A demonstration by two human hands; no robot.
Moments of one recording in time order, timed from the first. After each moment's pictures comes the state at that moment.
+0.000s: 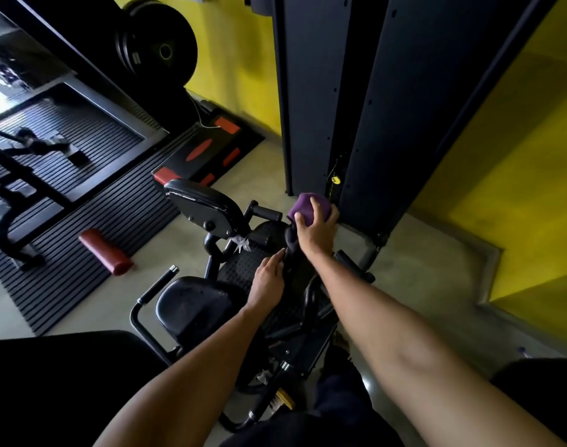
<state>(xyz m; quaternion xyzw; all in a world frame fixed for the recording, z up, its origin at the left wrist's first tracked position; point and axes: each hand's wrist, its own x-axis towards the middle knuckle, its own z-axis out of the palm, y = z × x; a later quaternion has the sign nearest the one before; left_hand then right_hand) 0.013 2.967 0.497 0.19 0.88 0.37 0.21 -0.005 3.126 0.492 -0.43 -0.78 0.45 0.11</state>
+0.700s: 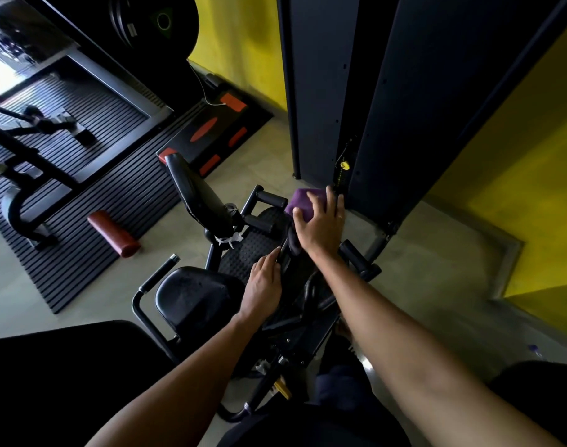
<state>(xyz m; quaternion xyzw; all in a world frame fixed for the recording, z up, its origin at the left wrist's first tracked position) 0.016 2.980 0.496 0.18 0.90 0.35 0.20 -0.014 3.155 0.478 -0.35 -0.87 0.29 0.18</state>
